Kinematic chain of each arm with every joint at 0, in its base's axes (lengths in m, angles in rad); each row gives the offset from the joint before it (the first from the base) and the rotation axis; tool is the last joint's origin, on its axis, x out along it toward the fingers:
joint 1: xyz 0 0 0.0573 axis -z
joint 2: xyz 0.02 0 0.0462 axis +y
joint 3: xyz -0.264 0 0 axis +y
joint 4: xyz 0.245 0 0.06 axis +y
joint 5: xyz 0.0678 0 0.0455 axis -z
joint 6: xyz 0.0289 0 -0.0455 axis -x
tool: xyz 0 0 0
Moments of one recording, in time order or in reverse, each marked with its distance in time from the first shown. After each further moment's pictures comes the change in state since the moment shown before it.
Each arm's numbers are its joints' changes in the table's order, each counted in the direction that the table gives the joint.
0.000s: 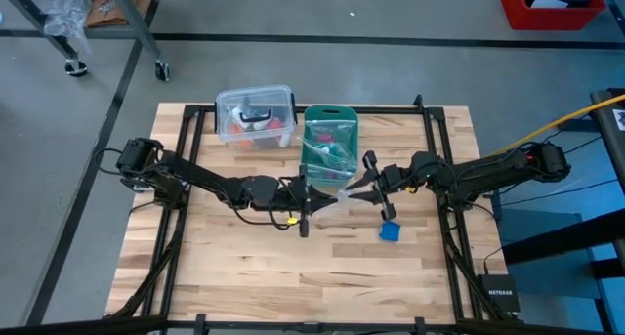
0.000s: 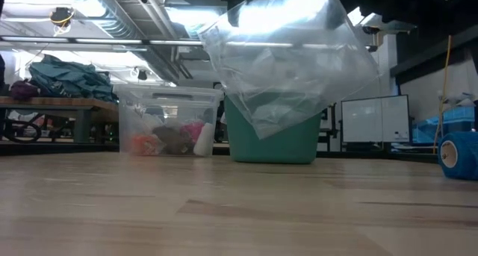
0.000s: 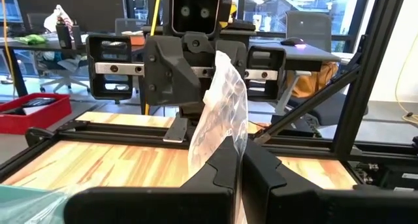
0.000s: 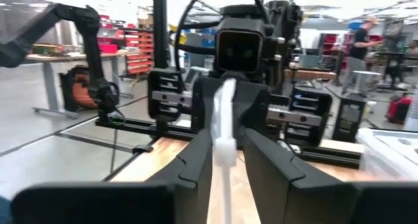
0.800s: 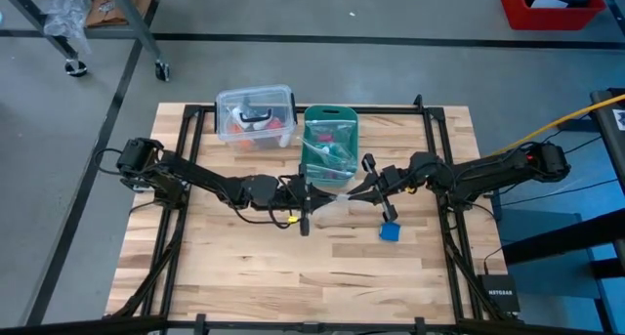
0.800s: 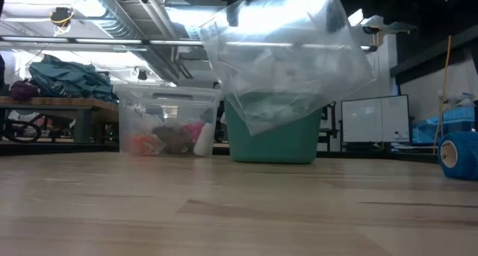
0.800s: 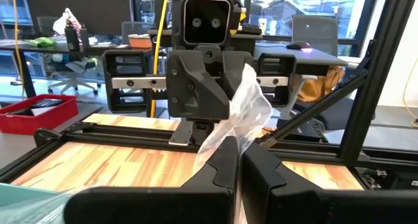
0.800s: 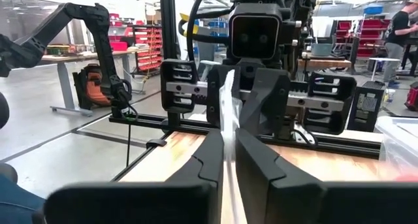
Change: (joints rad) left arm -0.002 0.000 0.000 -0.014 -0.018 0.000; right arm 0.000 0.000 0.000 0.033 -0.027 -0.037
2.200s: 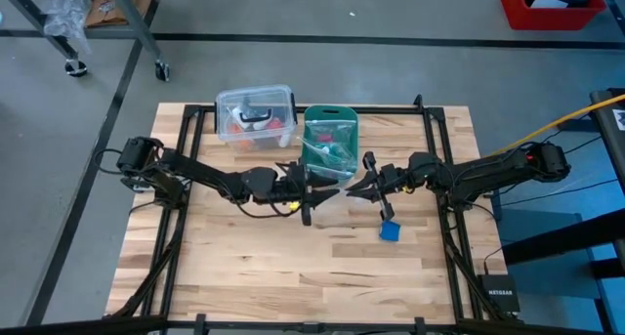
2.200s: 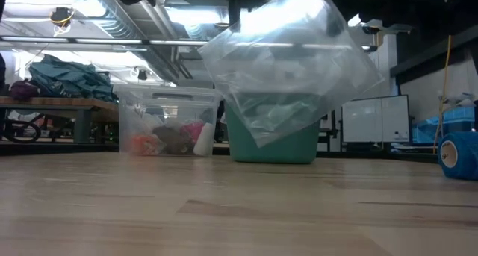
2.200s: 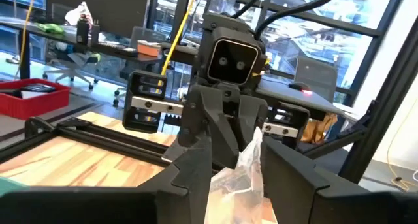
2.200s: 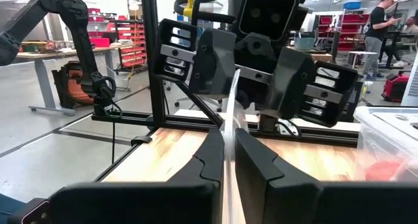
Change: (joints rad) left arm -0.049 0.000 0.000 -0.085 0.004 0.185; right arm 0.000 0.000 0.000 0.020 0.064 0.004
